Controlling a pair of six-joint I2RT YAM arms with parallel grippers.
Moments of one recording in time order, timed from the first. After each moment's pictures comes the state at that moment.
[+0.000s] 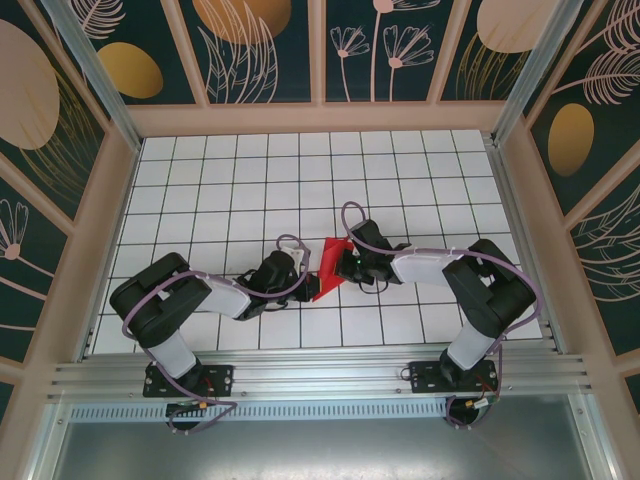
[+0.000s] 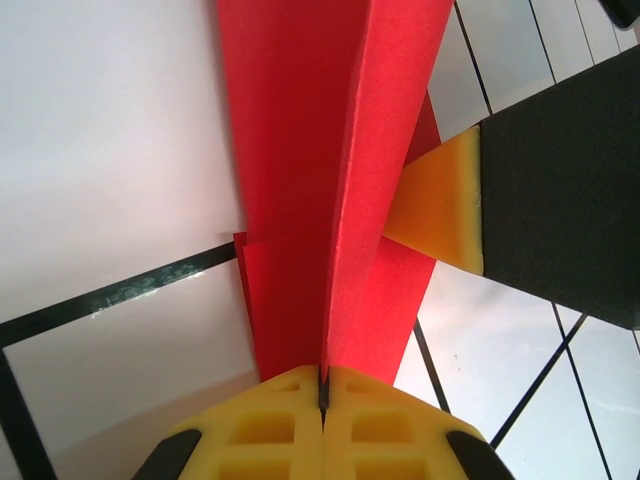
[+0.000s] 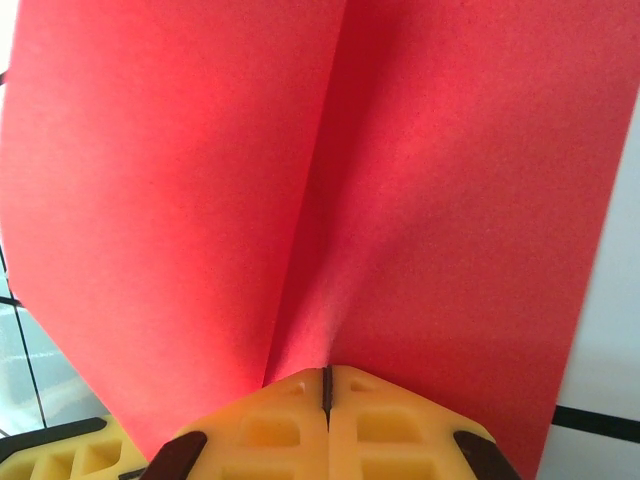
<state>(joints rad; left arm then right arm) -0.81 1.69 0.48 0.54 0.23 -0.75 0.69 1.66 0.74 -0.05 -0.24 0.88</state>
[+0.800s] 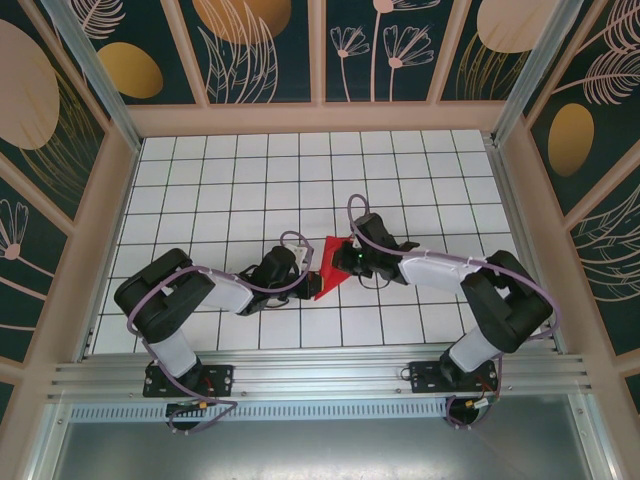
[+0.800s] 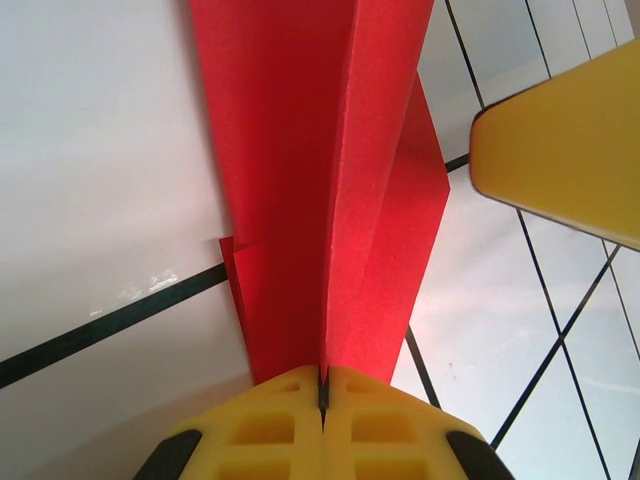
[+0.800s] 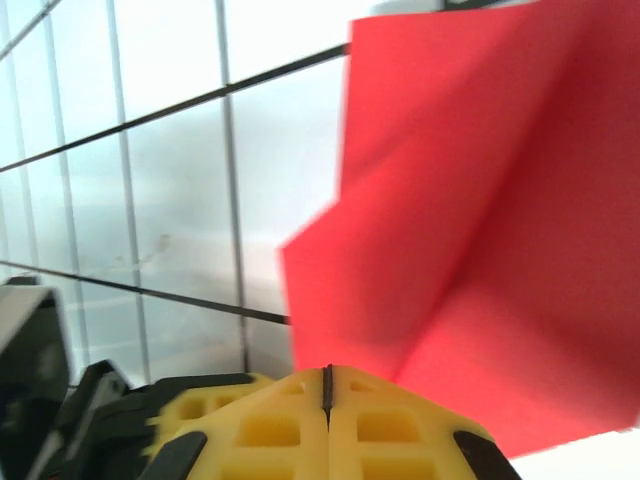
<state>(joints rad) -0.79 1.73 0.52 0.53 0.29 -0.71 0.70 1.55 0.75 -0.02 -0.27 0.88</state>
